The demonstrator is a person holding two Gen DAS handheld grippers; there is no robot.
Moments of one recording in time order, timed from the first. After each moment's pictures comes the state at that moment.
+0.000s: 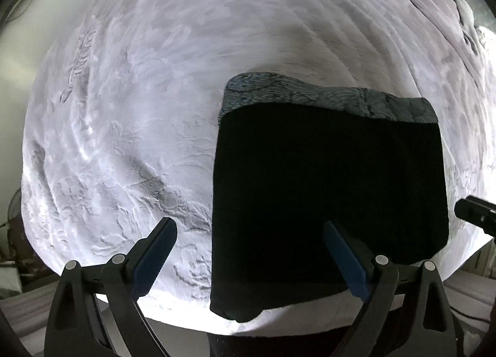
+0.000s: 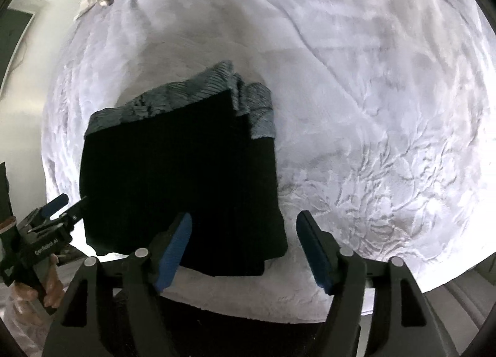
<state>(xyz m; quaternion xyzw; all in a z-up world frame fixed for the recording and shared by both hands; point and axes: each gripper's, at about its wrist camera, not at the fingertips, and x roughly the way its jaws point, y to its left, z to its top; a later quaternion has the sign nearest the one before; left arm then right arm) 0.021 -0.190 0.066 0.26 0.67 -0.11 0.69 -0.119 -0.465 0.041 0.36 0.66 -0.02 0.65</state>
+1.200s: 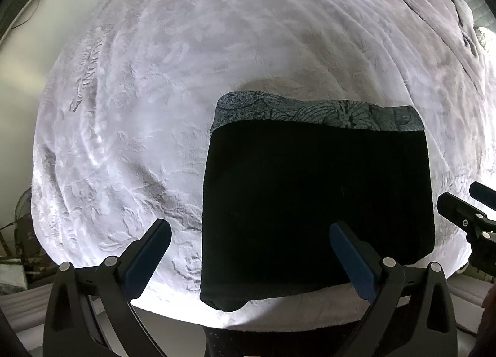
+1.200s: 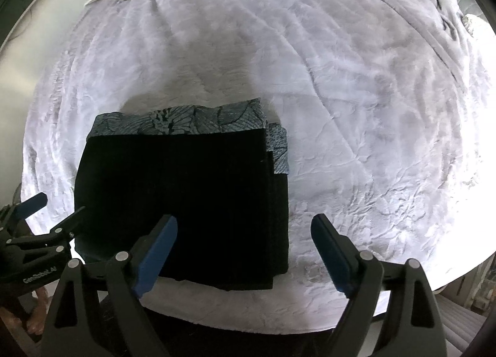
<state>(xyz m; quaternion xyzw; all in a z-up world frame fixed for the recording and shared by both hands) 0.014 -0.210 0.083 0.26 0.66 -0.10 0.70 -0.095 -0.439 0.079 0.26 0.66 -0.06 0.70</state>
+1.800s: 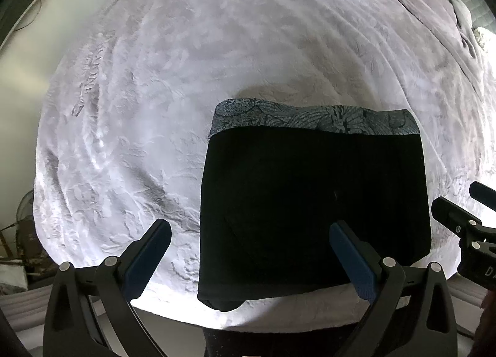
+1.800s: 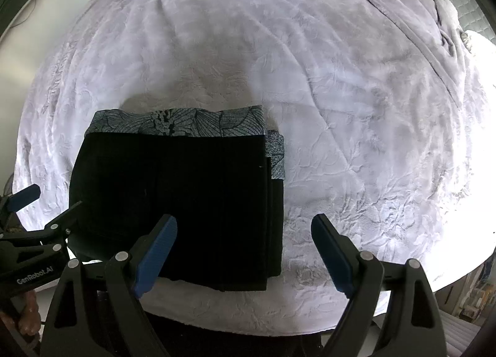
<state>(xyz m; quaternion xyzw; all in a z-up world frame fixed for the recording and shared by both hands) 0.010 -0.216 0.089 0.27 0.65 -0.10 0.71 -0.094 -0.434 0.087 0.24 0.66 -0.06 0.71</state>
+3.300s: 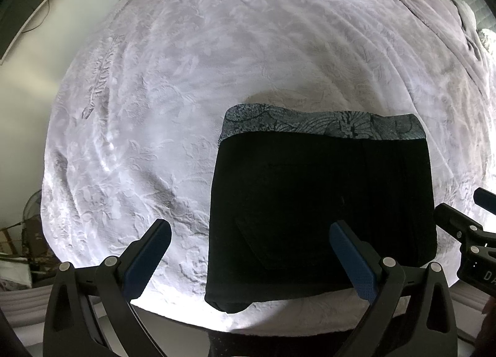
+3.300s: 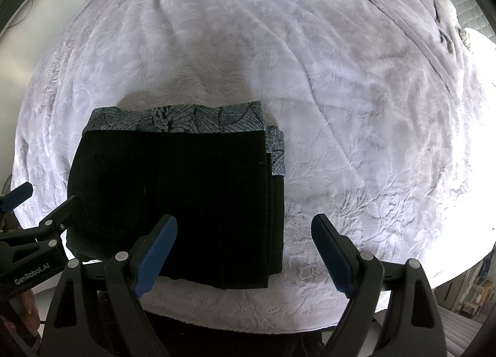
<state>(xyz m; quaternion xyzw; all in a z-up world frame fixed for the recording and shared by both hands) 0.011 -0.216 0.094 0.27 0.63 -0.09 0.72 -0.095 -0.431 0.086 0.24 0.67 -0.07 0.70</state>
